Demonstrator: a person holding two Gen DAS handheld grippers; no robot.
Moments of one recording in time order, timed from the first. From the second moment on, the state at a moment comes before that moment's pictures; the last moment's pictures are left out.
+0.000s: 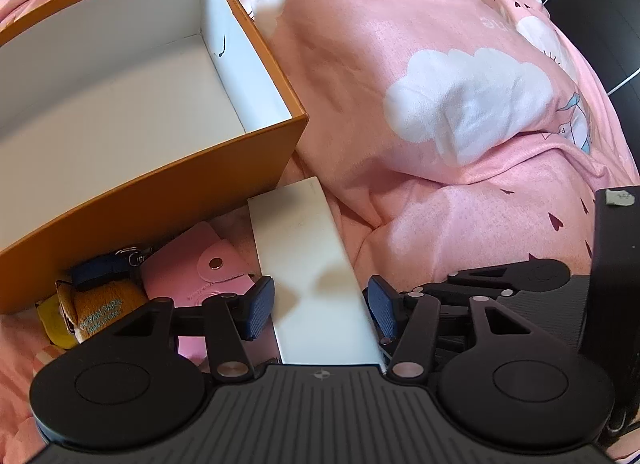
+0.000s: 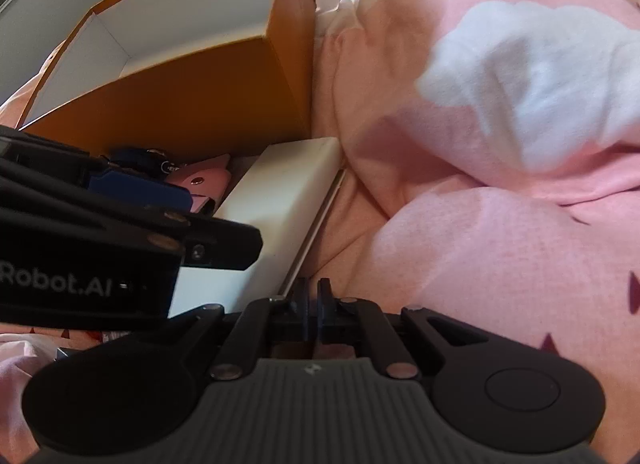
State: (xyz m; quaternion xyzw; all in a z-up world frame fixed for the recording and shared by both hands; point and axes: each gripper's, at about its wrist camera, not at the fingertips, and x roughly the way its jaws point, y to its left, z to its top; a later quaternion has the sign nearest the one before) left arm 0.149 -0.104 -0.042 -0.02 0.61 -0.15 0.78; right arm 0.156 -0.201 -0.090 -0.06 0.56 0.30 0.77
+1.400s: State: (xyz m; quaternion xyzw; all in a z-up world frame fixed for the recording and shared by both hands) left arm 0.182 -0.104 -0.045 0.07 0.62 -0.18 0.76; right arm 0.164 -0.189 -0.076 0.00 0.56 0.34 0.76
